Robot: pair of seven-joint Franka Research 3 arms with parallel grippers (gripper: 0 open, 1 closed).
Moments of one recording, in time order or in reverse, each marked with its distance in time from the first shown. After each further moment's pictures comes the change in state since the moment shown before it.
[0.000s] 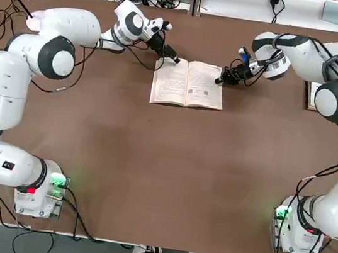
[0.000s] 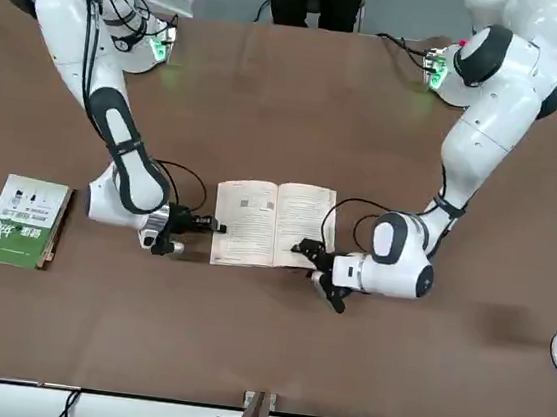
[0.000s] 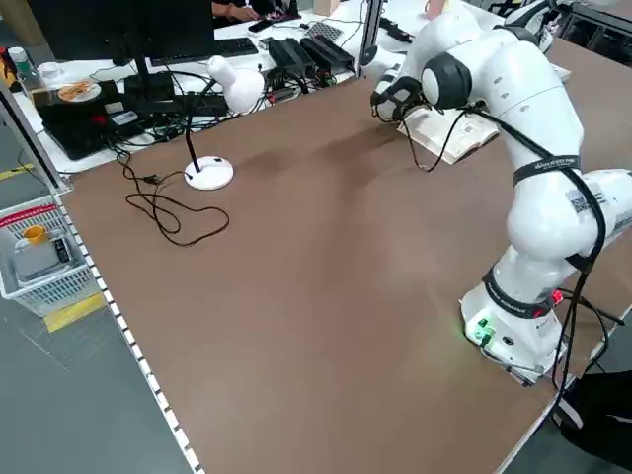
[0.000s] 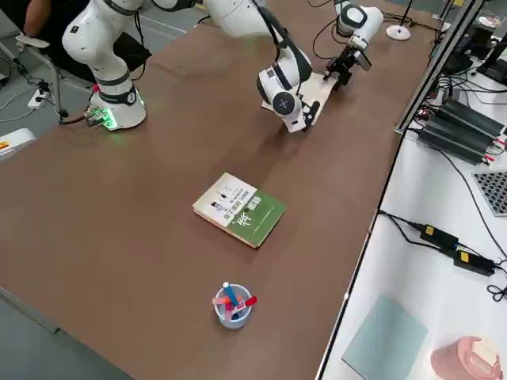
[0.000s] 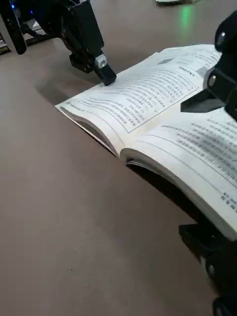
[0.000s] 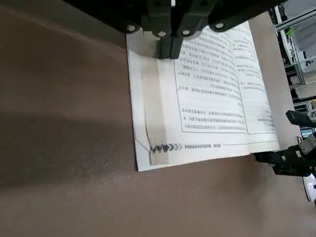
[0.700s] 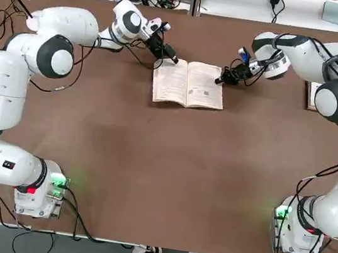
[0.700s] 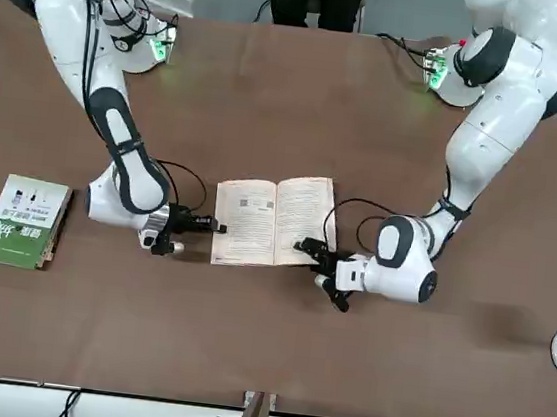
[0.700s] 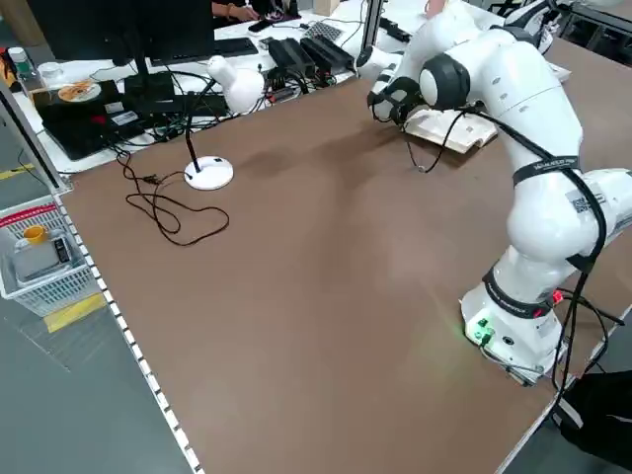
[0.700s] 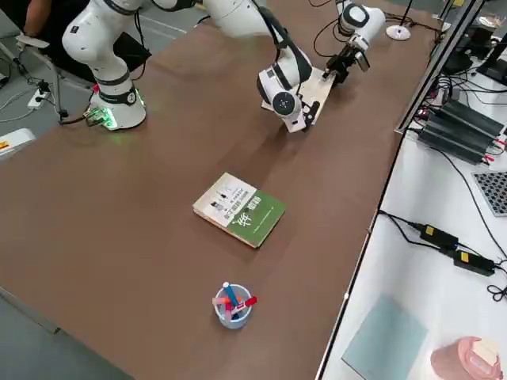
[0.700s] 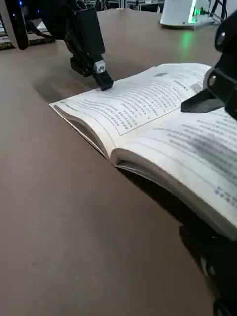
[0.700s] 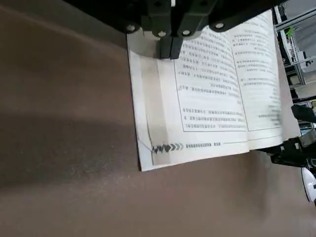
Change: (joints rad) left arm 0.016 0.000 0.000 0.007 0.000 -0.087 -0.133; right arm 0.000 0.000 0.000 0.000 0.000 0.000 0.000
